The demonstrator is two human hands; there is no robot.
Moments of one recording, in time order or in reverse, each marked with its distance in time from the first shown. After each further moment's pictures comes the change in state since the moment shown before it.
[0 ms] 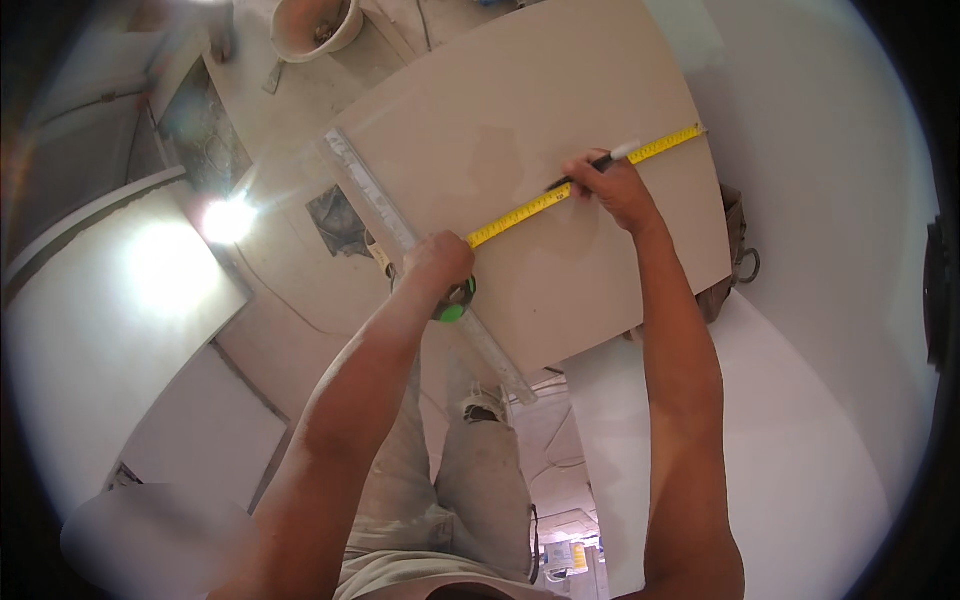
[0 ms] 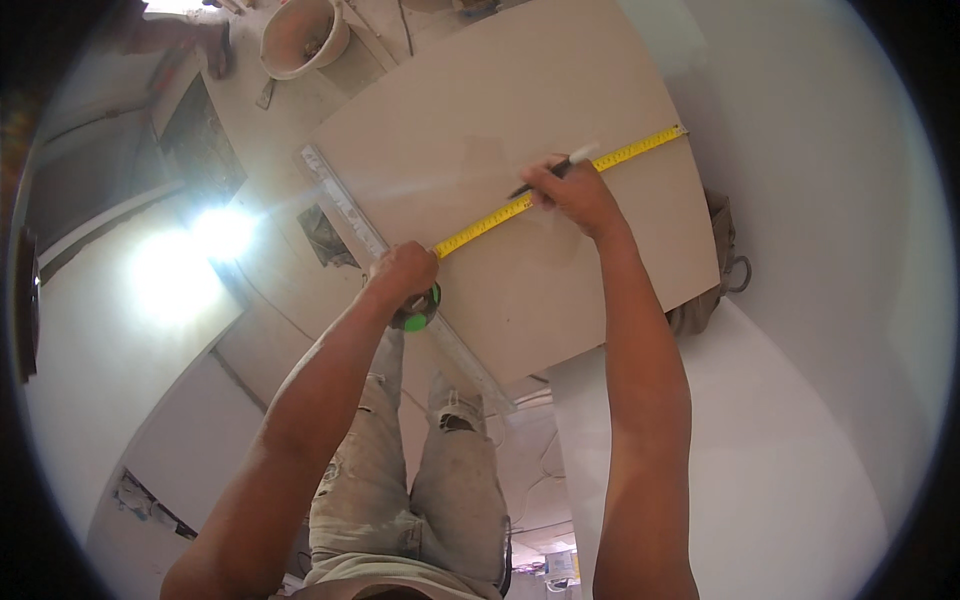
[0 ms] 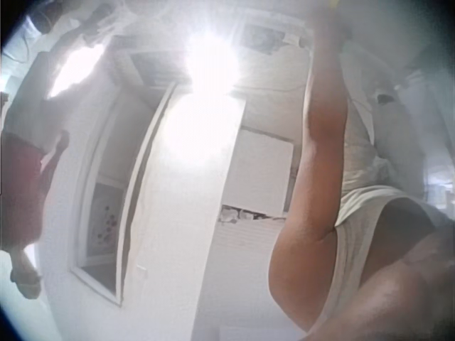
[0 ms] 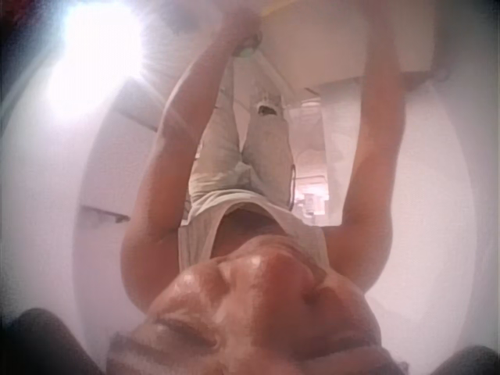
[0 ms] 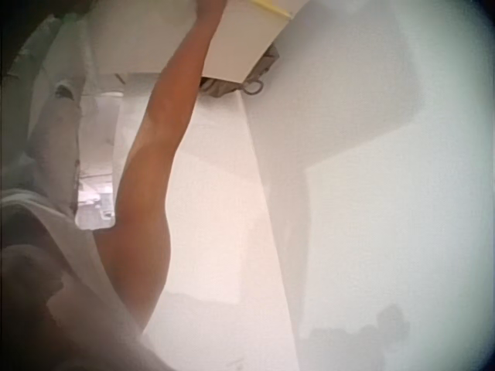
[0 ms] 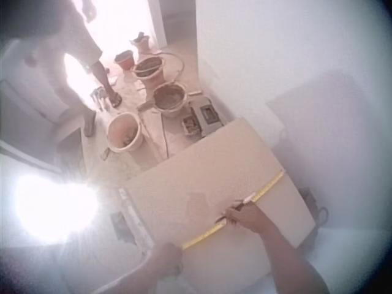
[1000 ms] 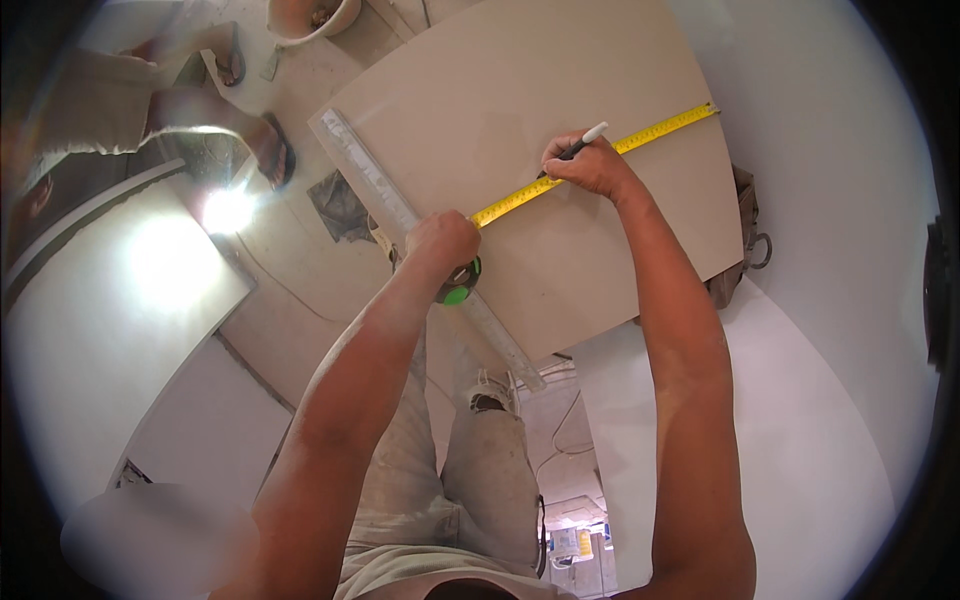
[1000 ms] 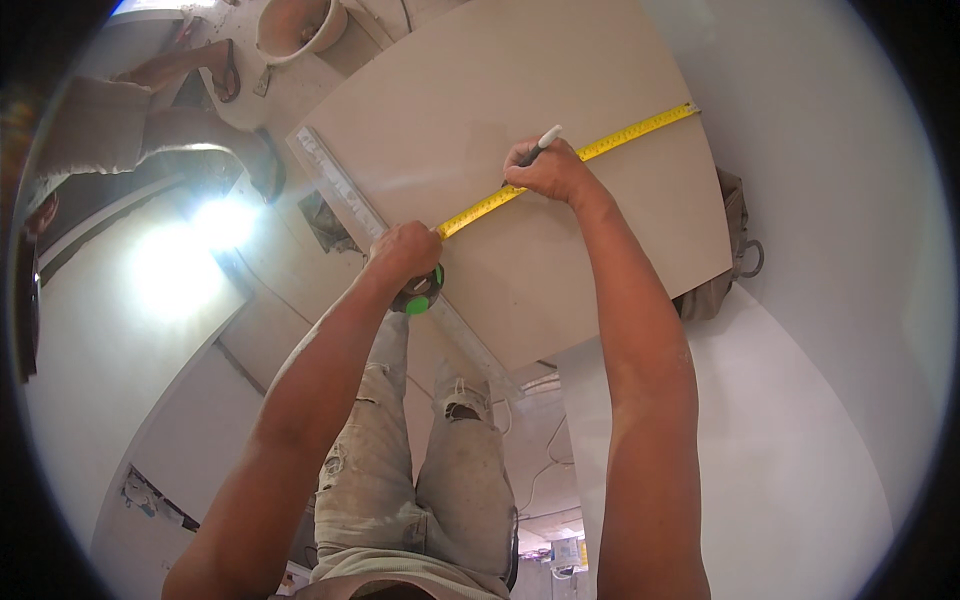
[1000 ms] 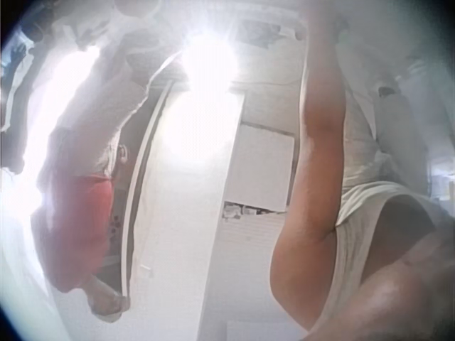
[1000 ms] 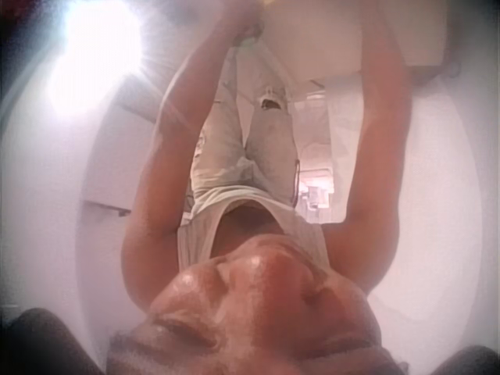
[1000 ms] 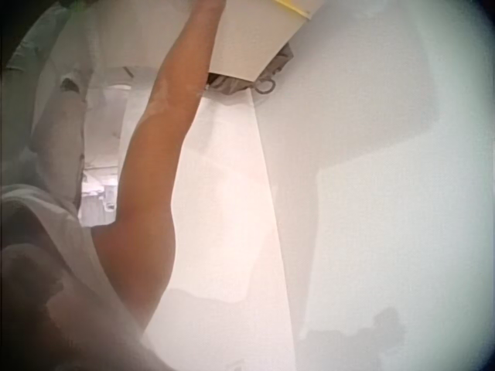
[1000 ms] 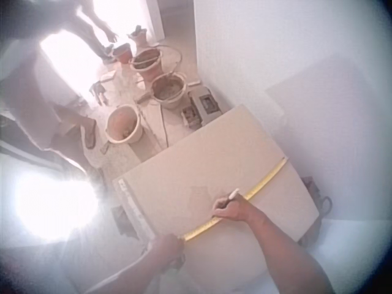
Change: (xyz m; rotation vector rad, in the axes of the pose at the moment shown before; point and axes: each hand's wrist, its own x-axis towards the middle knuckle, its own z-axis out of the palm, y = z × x) left_hand 0.003 -0.001 0.001 0.006 0.025 0.043; right_hand 0.030 0.018 0.026 -0.405 -0.101 0.019
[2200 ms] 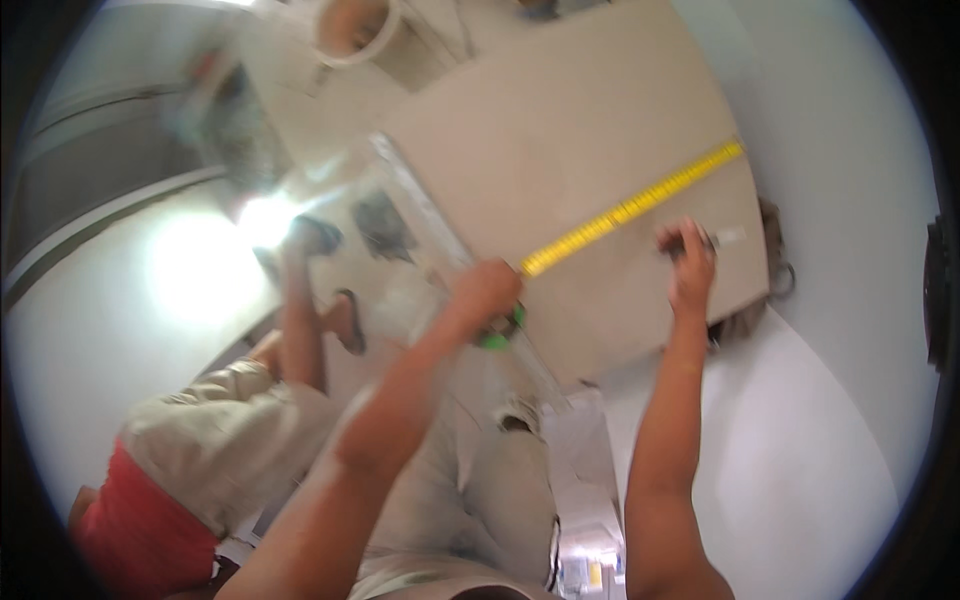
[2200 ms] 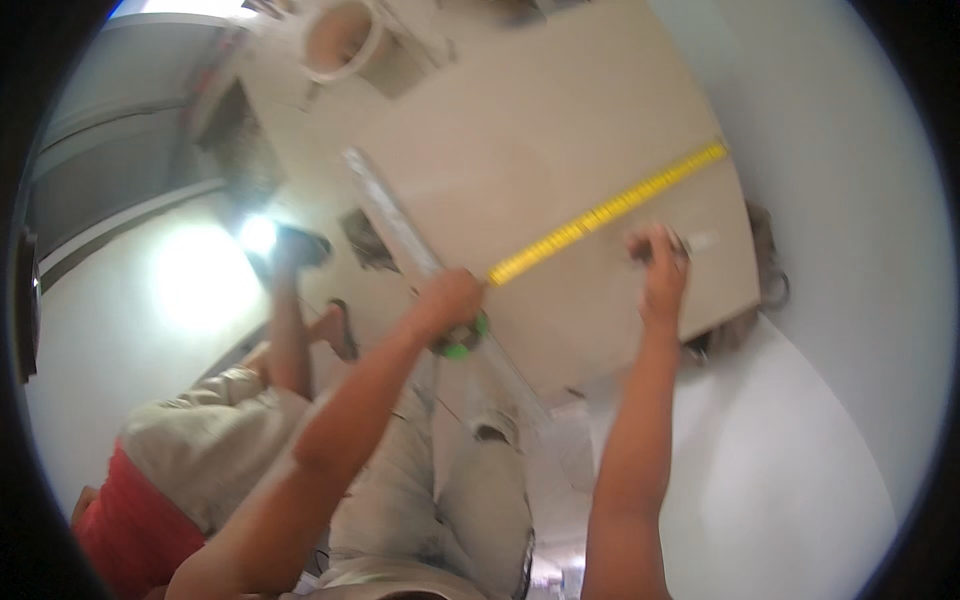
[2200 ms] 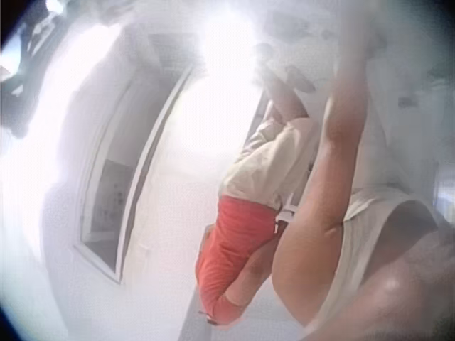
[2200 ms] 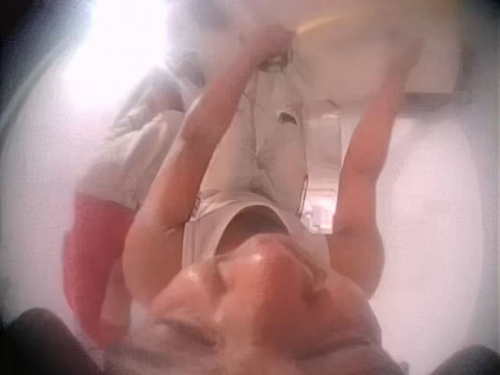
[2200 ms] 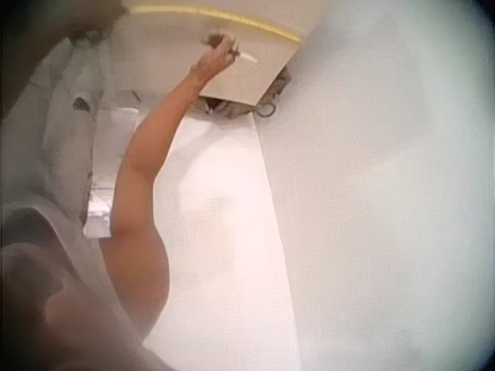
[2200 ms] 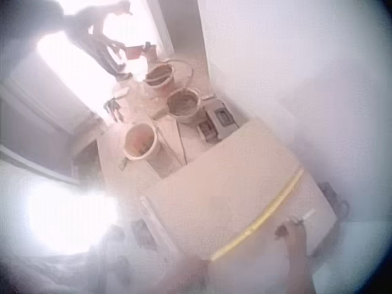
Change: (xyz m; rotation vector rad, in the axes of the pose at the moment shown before) left_hand 0.004 -0.036 0.055 0.103 0.055 0.351; right_hand -0.104 0.050 0.014 0.849 0.699 -0.089
